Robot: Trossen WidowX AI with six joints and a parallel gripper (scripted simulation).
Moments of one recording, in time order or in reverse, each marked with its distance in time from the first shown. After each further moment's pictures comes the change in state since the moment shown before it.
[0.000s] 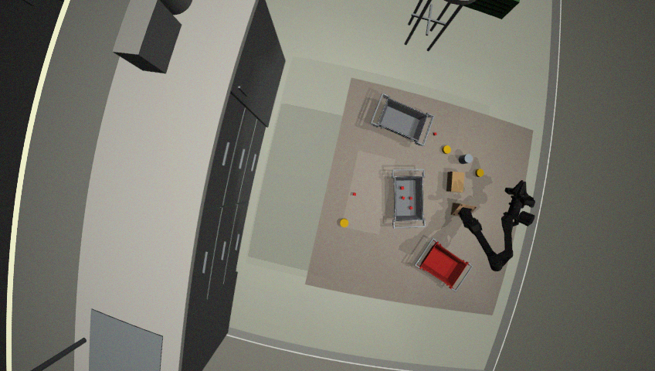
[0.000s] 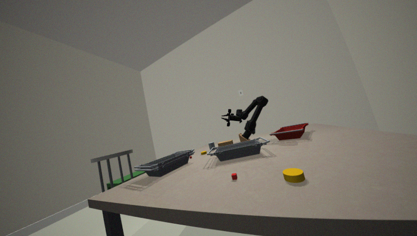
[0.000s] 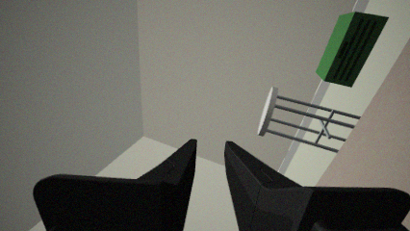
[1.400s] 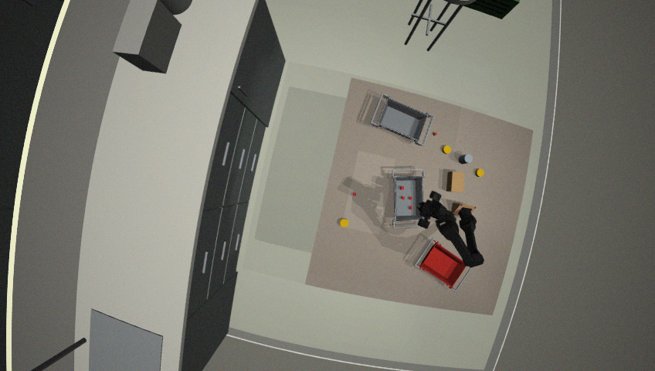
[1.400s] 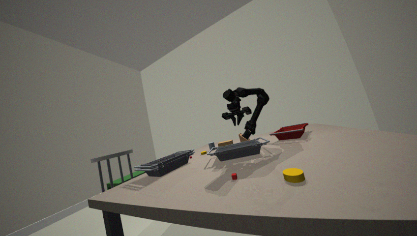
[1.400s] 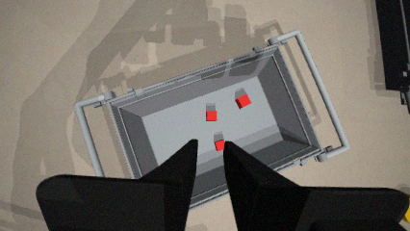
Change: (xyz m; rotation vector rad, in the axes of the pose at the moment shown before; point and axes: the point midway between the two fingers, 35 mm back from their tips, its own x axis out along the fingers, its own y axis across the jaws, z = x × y) arm -0.149 0.037 -0.536 -1.513 1.983 0.114
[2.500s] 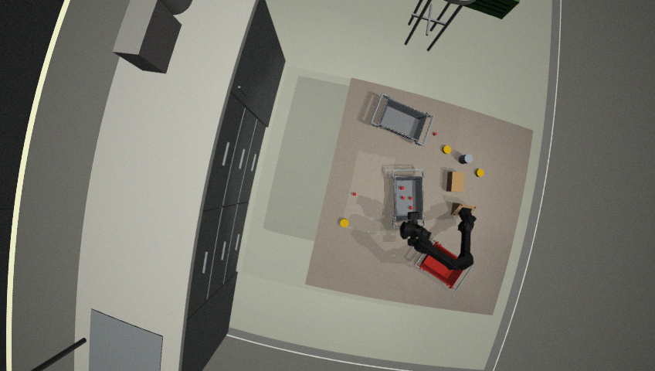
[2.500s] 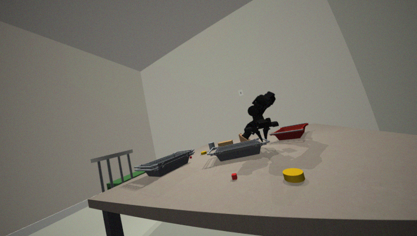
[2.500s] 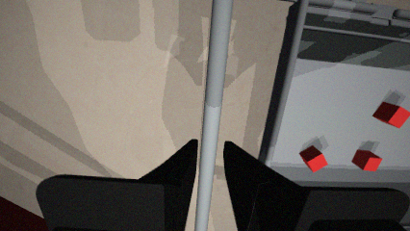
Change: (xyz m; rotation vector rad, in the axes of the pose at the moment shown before) arm 0.093 0.129 -0.083 -0.414 0.442 0.132
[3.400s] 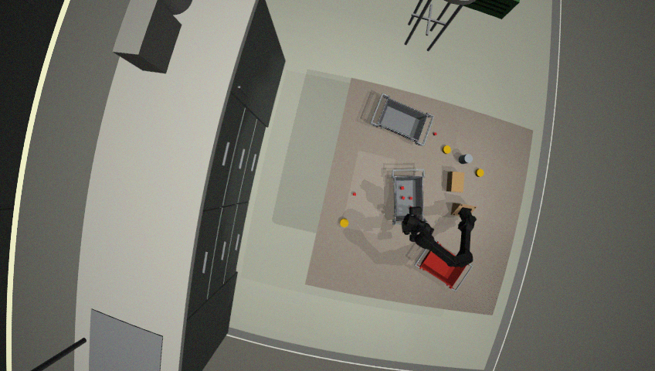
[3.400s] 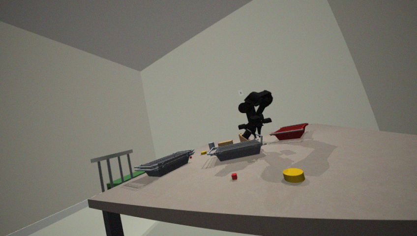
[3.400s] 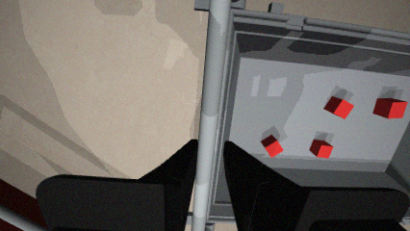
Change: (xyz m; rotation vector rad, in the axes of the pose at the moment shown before) arm -0.027 -0.031 0.000 -0.005 -0.018 0.004
